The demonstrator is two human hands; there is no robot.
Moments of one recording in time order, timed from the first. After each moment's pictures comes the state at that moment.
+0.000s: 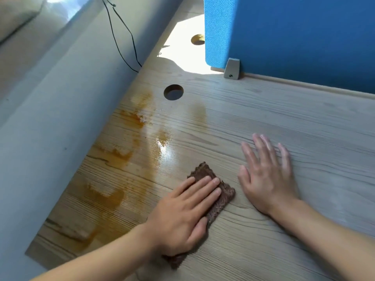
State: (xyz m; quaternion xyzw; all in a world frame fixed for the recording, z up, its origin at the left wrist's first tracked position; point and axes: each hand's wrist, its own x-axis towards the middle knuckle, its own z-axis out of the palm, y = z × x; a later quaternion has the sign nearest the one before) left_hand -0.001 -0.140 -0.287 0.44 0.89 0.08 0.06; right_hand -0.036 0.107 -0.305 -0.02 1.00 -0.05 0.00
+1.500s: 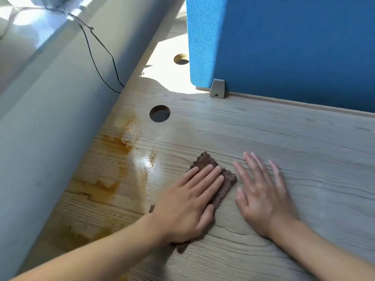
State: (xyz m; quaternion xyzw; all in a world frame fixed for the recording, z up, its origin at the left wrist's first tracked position) left_hand -0.083 -0.112 -0.296 0.44 0.89 0.08 0.03; right_hand -0.038 0.107 -0.307 -0.03 1.00 -0.04 0.01
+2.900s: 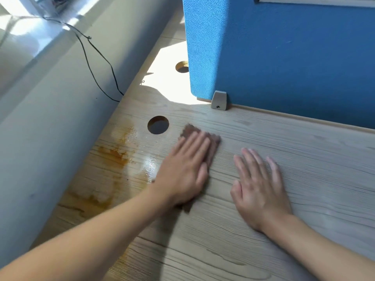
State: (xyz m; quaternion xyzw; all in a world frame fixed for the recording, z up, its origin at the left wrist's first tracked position) left_hand -0.178 -0.082 -0.301 0.31 0.95 0.05 -0.01; right_hand -0.094 0.117 -0.305 -0.01 1.00 -0.04 0.00
